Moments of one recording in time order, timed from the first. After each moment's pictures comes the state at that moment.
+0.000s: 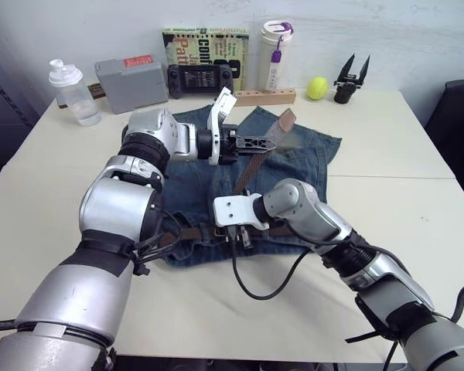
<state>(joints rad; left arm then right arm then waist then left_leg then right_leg) -1.53 0.24 0.04 1.35 -0.50 0.91 -0.92 -0.84 -0.37 0.62 0.11 -0.23 0.39 1.15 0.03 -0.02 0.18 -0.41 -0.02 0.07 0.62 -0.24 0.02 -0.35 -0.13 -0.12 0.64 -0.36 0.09</state>
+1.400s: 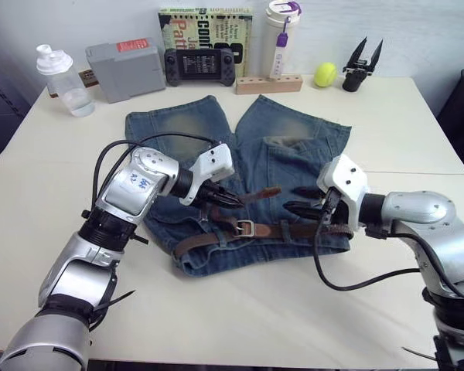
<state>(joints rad) -0.92 0.55 -0.37 0.13 -0.20 0.64 -1.16 -0.44 -0.76 0.01 -0.52 0.25 0.74 0.90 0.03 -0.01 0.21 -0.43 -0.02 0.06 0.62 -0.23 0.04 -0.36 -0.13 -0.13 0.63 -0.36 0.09</state>
